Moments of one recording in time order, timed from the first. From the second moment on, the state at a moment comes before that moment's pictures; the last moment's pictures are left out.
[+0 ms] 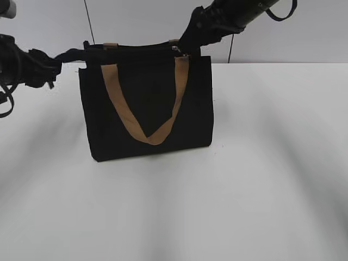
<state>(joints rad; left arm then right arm) -0.21 1.49 -0.78 0.61 -0.17 -0.46 0.29 1.97 -1.71 0.67 0.91 -0.83</state>
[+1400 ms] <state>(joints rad) -0.39 0.69 -0.78 0.10 0.85 -0.28 0.29 1.47 -1.33 0.50 1.20 -0.46</state>
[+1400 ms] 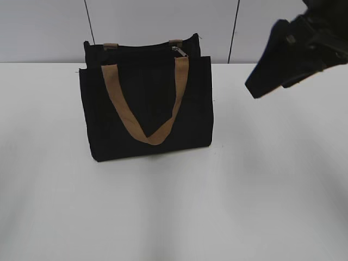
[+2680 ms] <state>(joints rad) -0.39 0.05 -0.58 0.08 1.17 -0.16 0.29 0.27 -0.55 0.13 1.10 -0.20</state>
